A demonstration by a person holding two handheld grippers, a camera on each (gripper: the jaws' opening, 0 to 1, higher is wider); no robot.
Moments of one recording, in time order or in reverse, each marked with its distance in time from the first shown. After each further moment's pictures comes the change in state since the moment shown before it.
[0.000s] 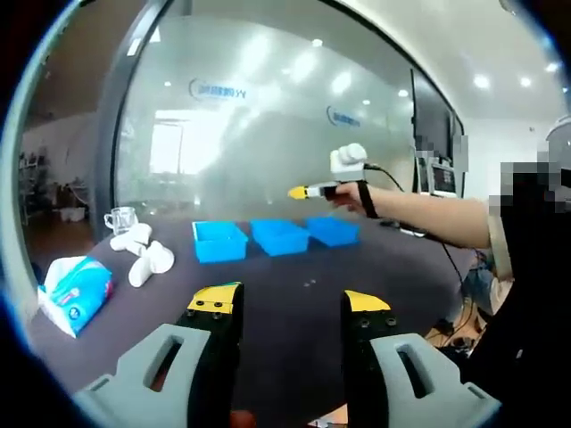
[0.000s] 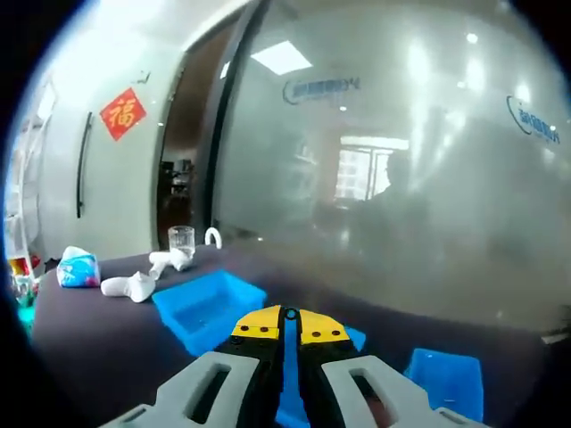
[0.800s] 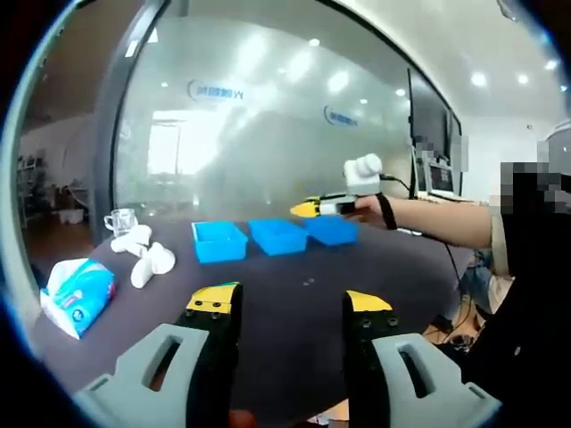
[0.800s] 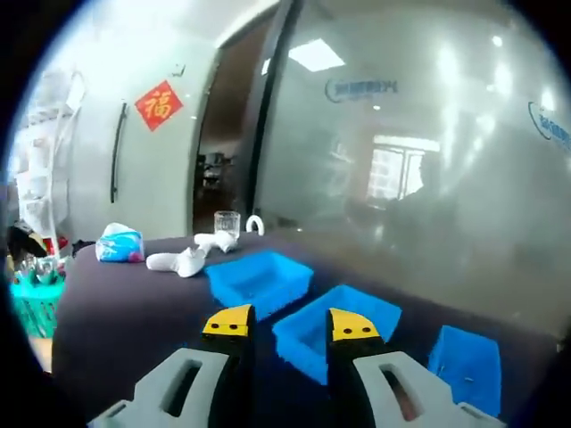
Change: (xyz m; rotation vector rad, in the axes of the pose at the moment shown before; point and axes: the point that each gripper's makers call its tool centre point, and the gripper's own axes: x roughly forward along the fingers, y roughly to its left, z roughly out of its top) left arm -0.006 0.003 0.001 0.008 0.002 -0.007; right arm -0.067 0.058 -0.025 -0.024 -0.010 0.197
